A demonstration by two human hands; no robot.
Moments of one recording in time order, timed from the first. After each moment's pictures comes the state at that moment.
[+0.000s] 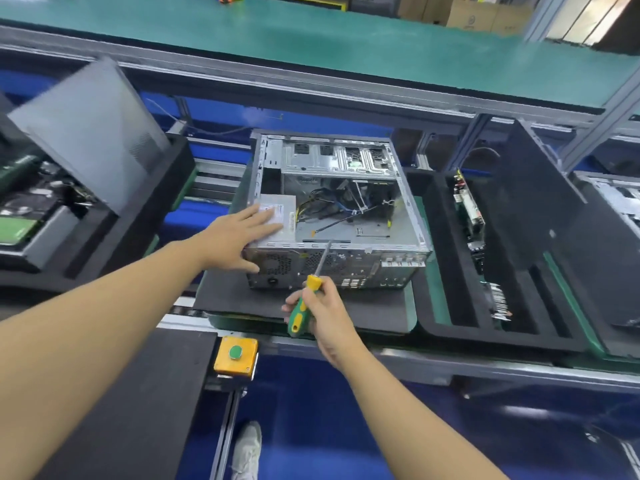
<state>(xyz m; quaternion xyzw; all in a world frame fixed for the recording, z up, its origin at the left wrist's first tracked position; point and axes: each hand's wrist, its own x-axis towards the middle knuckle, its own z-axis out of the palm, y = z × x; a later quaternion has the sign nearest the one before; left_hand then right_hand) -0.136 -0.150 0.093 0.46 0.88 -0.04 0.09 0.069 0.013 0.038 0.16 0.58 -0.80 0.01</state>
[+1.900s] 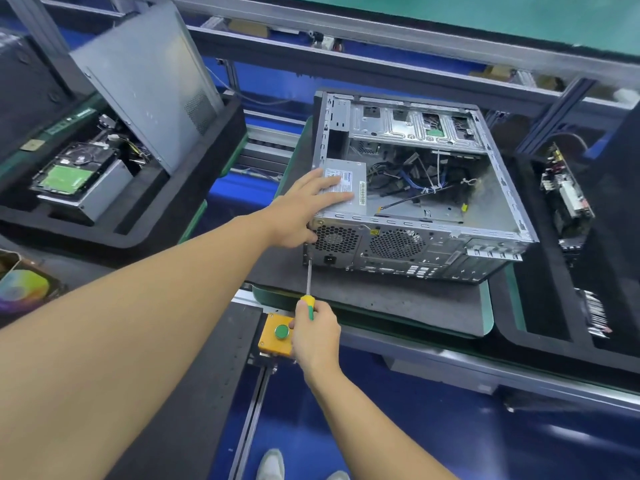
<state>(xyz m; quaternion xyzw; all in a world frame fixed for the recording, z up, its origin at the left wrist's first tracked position) -0.135 -0.151 0.065 0.42 0.89 0.17 0.11 0.049 -0.103 -0.034 0.35 0.68 -0.64 0.04</state>
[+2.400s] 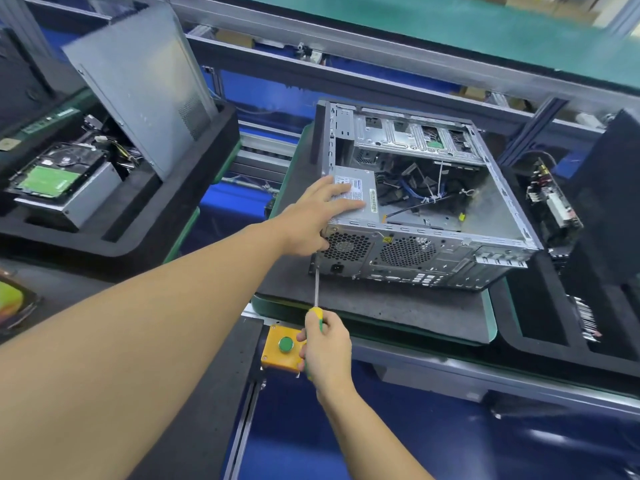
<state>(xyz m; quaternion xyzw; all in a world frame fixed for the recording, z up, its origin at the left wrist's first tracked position) -0.141 -0.152 0.053 0.43 0.87 0.22 0.11 0.050 -0.111 -0.048 0.36 0.66 -0.66 -0.01</state>
